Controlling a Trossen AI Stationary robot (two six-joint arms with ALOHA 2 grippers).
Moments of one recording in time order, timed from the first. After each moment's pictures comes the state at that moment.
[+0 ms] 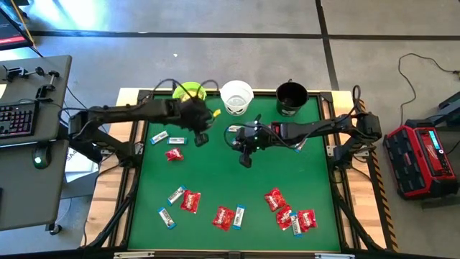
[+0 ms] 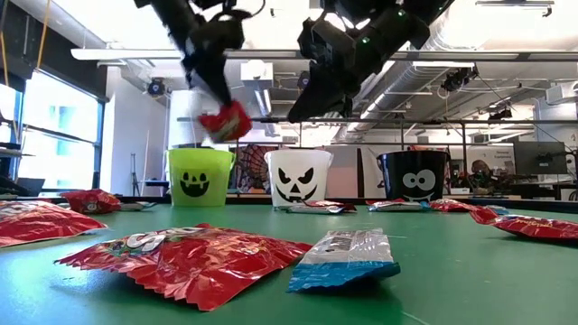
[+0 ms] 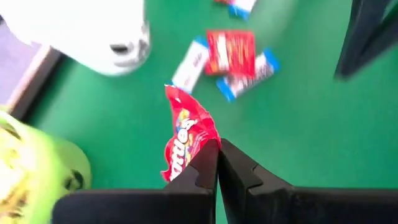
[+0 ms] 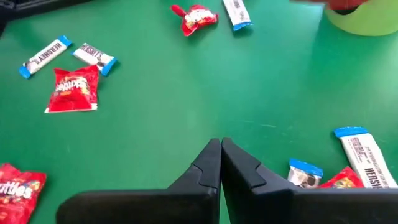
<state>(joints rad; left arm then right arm) 0.26 1.41 1.19 -0.74 -0.09 -0.07 -0.05 1.66 1.10 -0.14 -0.01 0.18</state>
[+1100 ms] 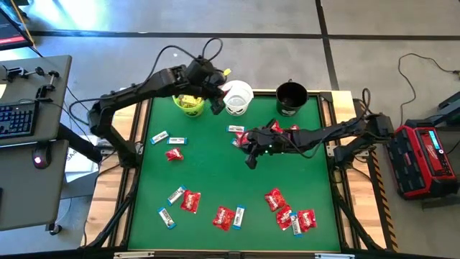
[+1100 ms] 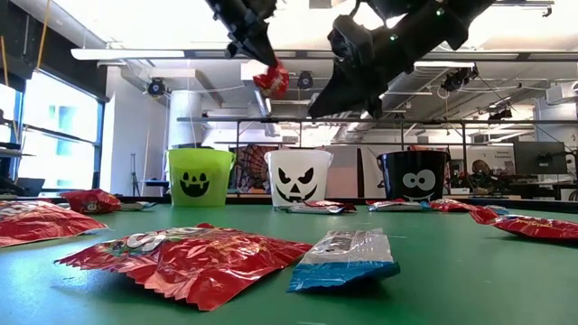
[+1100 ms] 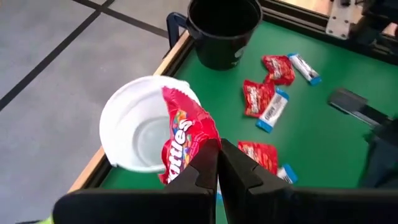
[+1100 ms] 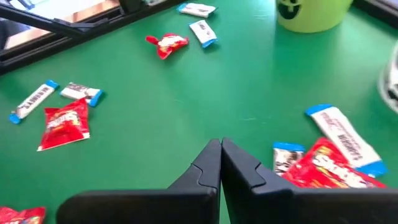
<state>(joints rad) 0.43 1.65 1.69 -0.79 -0.04 -0.01 0.02 1.52 0.88 0.04 0.18 0.37</state>
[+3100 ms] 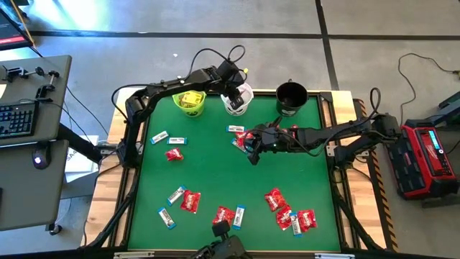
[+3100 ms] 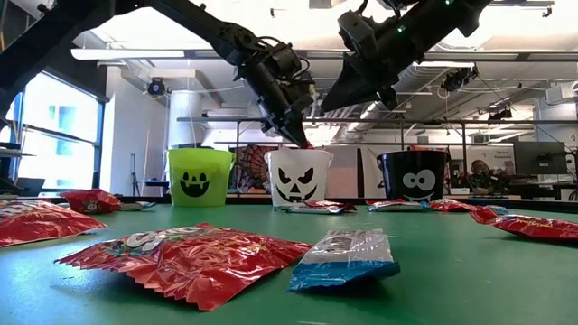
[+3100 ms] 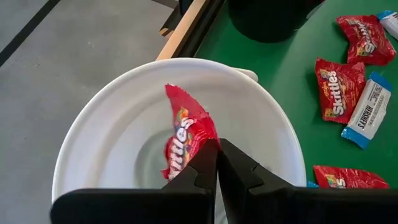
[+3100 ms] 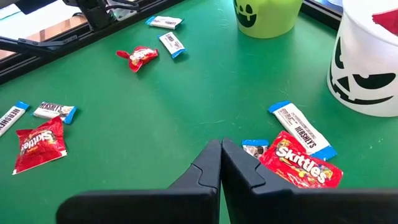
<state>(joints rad) 0.56 2.09 1.78 -0.56 0.07 0.12 0.02 1.45 0.88 -0.05 0.29 0.44</state>
